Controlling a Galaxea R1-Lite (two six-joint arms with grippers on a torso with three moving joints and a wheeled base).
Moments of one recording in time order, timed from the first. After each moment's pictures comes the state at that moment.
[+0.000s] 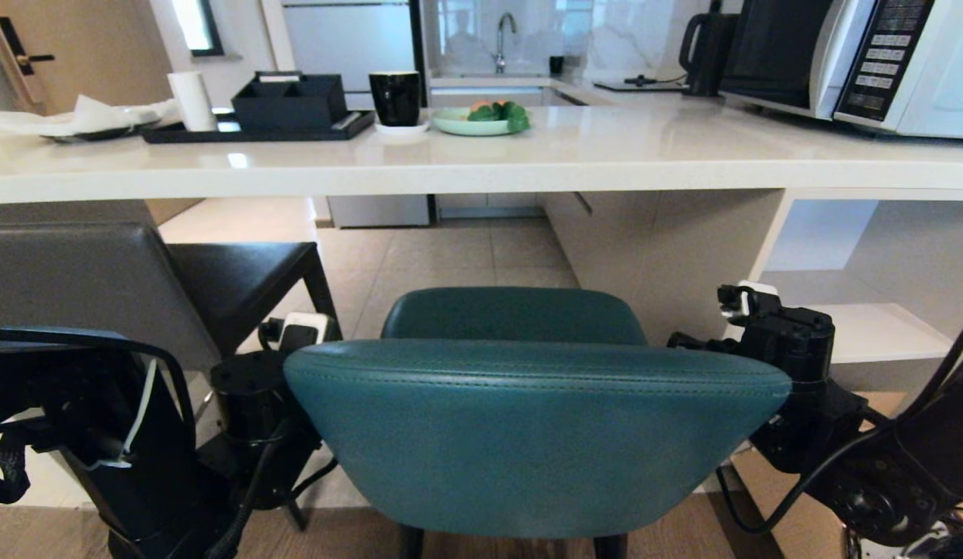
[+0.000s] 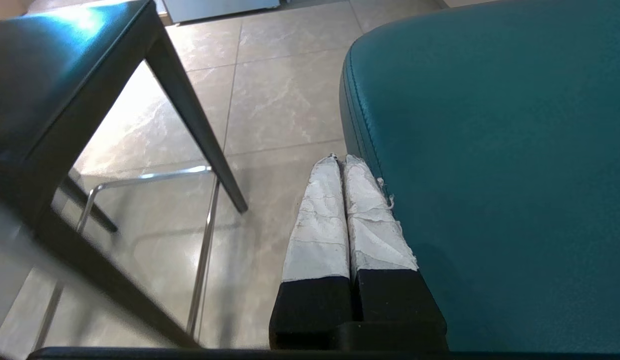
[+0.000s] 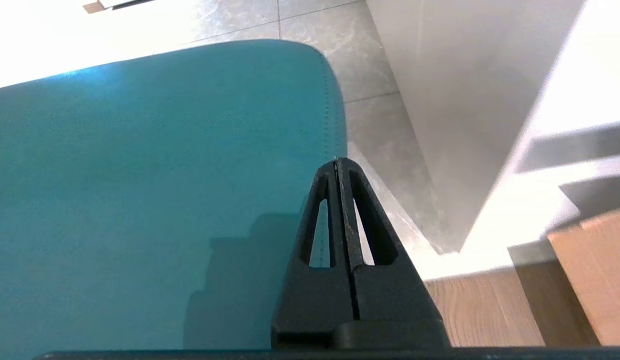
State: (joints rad) left arm -0.51 2.05 -0.44 -1.52 0.33 0.04; right arm 0.47 1.93 -0.59 -1.11 -0.33 0.29
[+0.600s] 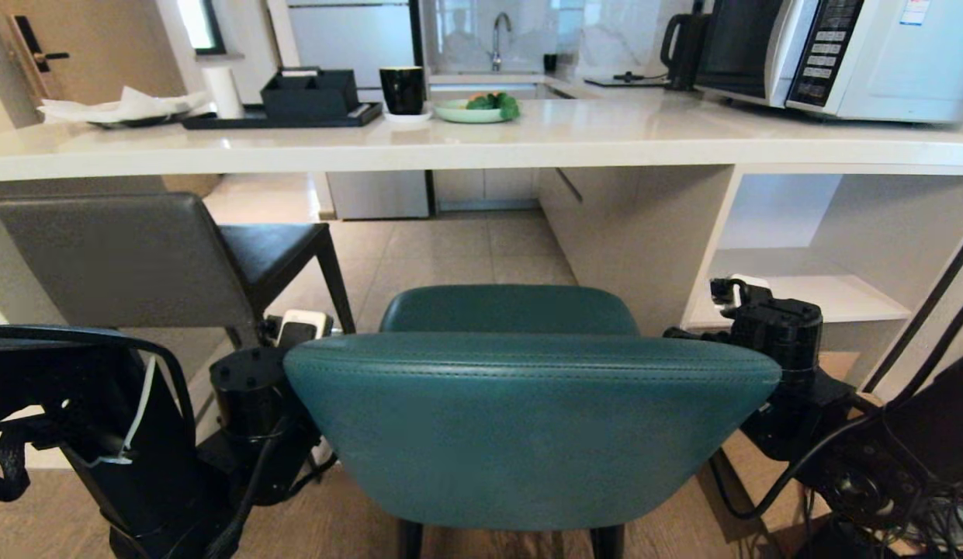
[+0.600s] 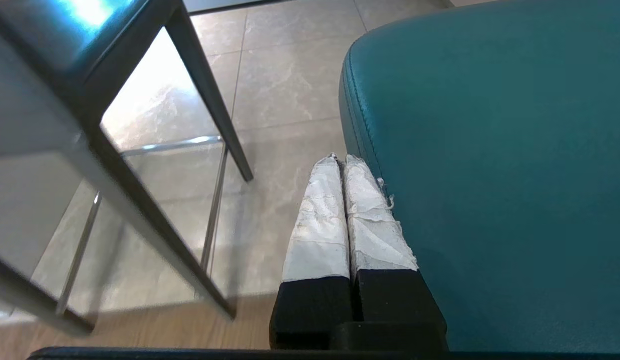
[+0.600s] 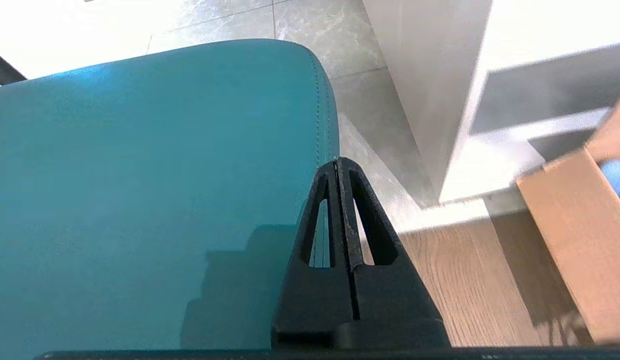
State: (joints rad) left arm -0.51 2.05 -0.45 -1.52 0.33 0.04; right arm 0.47 1.93 -0.63 -1.07 -0.33 0.28
